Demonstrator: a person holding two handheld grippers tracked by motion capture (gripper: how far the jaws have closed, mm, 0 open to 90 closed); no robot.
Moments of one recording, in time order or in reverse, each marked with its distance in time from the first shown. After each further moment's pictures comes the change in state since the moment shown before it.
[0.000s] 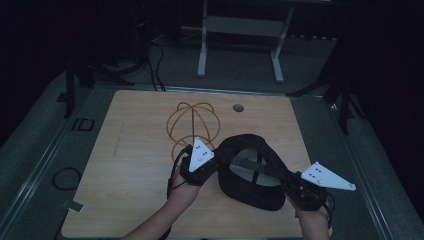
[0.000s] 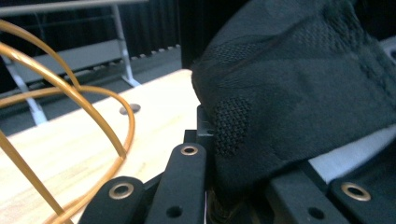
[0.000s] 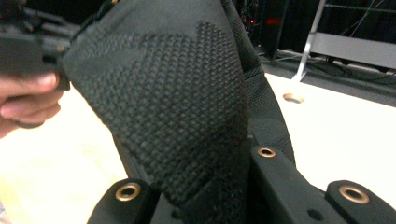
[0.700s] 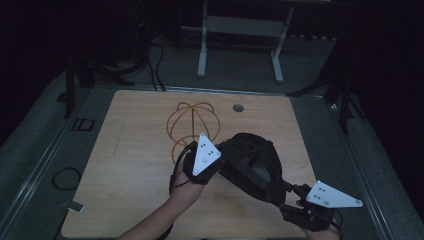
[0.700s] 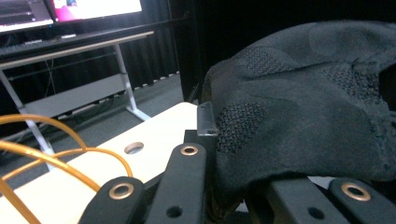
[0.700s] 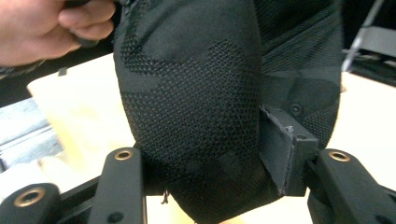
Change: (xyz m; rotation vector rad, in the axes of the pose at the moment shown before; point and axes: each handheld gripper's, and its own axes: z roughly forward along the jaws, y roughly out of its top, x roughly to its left) left arm -0.016 0.033 -0.013 -0.084 -0.010 0.102; right arm 0.005 -0.026 -0.026 0.054 0.177 -0.072
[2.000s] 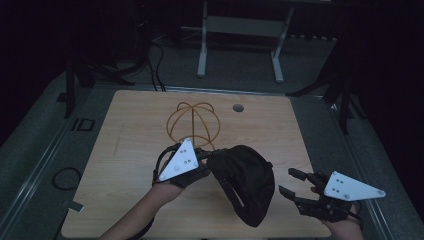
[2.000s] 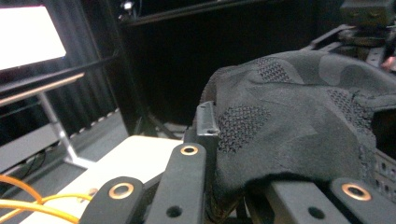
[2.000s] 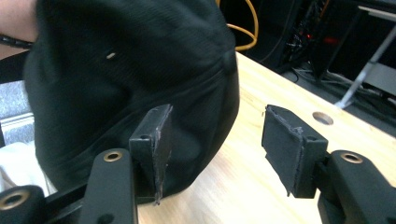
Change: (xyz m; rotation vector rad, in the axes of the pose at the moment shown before) left arm 0.029 -0.008 -0.031 -0.151 -0.312 0.115; right arm -0.025 0.028 -0.022 -0.027 0.045 -0.161
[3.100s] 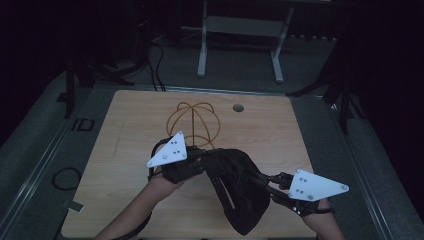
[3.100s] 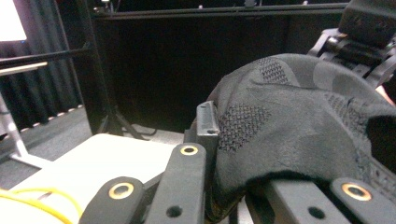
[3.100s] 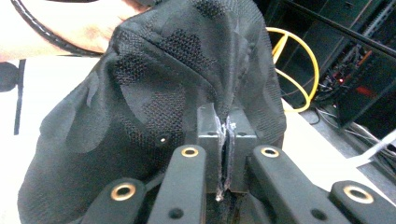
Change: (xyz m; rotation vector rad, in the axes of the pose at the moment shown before) left arm 0.019 -0.006 -0.007 -0.025 -0.120 -0.135; right arm 0.034 0.044 0.047 -0.034 0.114 -0.228
